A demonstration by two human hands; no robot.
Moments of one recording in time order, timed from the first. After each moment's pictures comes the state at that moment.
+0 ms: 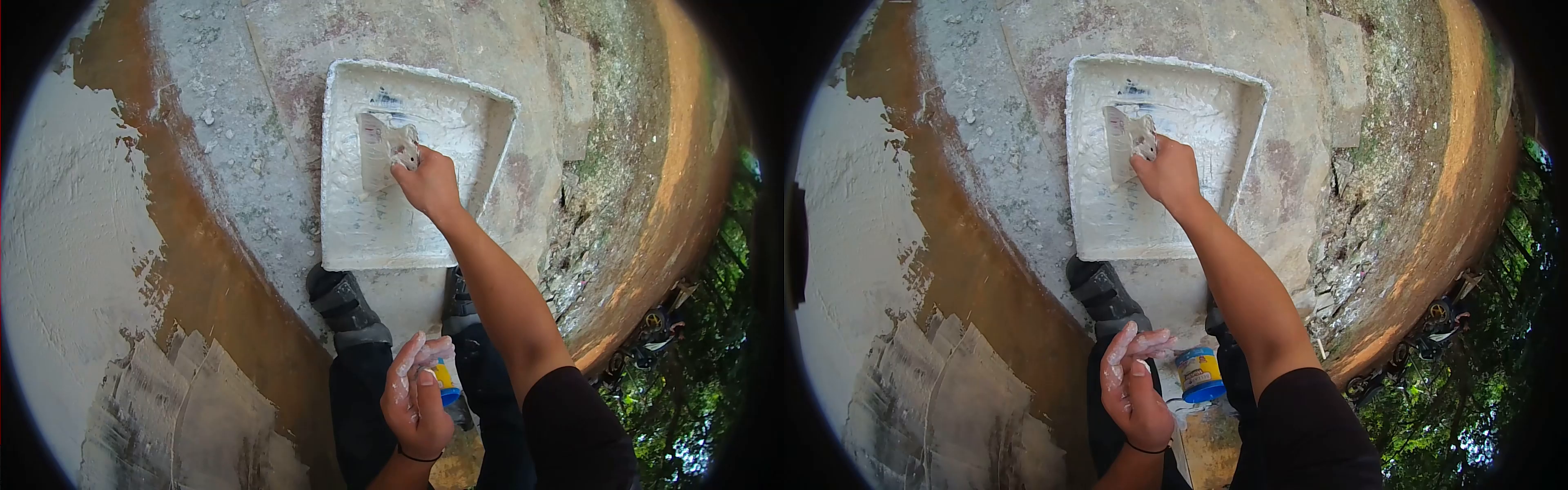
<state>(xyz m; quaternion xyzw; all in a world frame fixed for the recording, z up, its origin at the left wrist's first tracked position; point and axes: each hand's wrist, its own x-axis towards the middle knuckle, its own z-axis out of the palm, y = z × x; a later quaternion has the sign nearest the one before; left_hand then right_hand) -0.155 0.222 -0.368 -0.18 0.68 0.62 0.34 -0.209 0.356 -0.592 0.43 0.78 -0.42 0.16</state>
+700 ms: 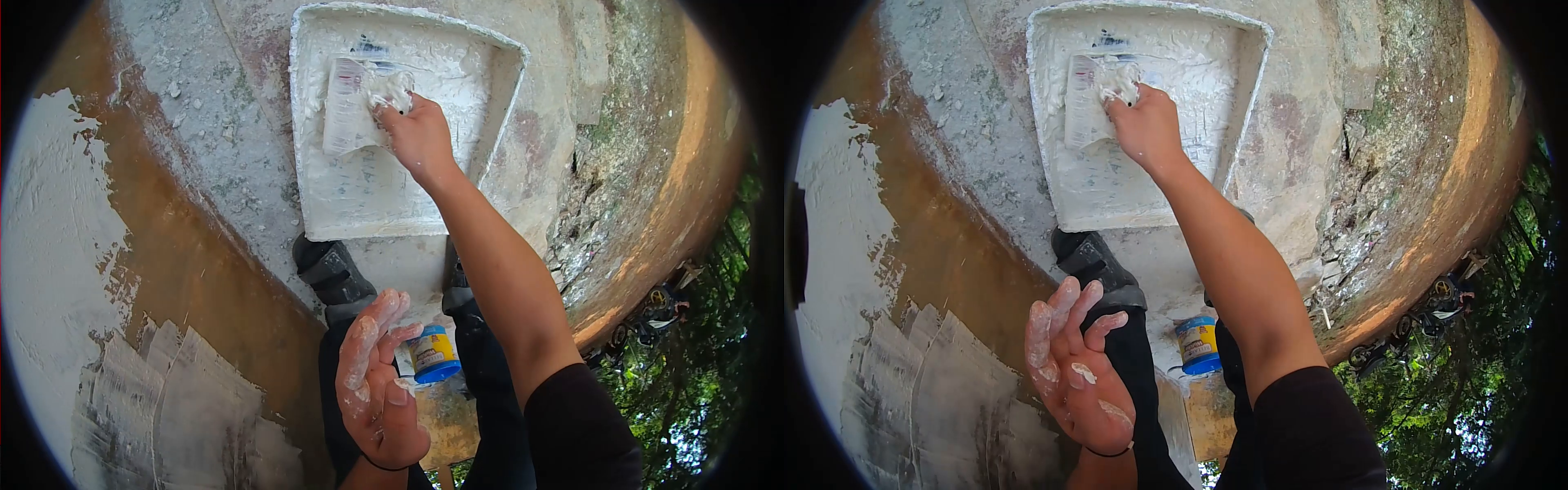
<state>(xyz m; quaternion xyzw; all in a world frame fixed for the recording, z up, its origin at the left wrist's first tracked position) -0.173 0.224 -0.384 -0.10 0.68 0.67 0.30 -0.204 0.354 -0.596 0.49 0.67 -0.56 0.05</state>
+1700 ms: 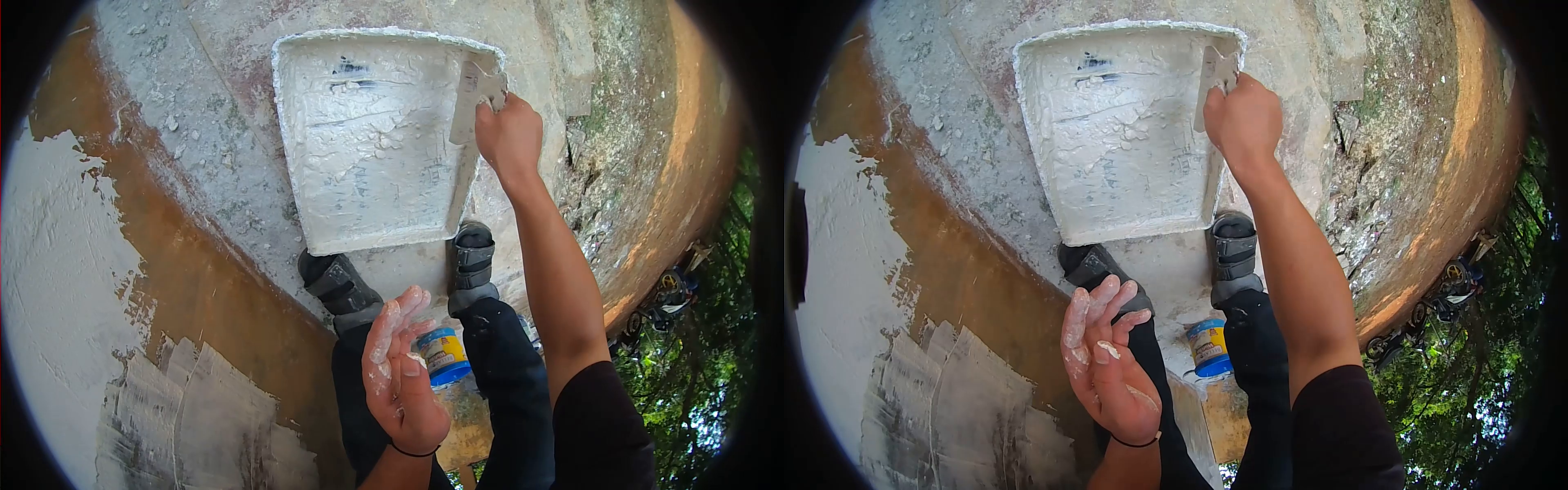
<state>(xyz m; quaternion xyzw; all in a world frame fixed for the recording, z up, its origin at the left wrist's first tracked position) -0.163 0.252 -0.383 -0.16 0.68 0.64 0.31 -0.163 0.447 -0.564 0.54 0.82 -0.18 0.12</state>
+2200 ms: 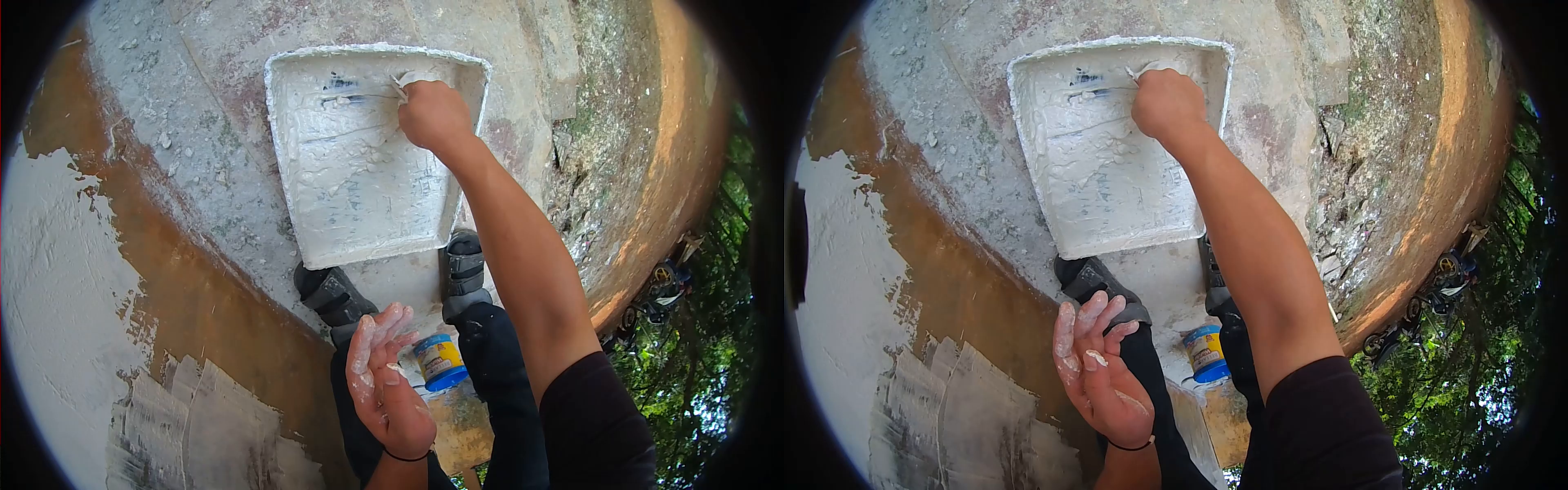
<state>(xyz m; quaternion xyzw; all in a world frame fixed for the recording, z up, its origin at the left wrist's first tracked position) -0.170 0.243 -0.385 -0.19 0.68 0.64 0.30 -0.229 0.428 -0.587 0.38 0.85 -0.22 0.29</state>
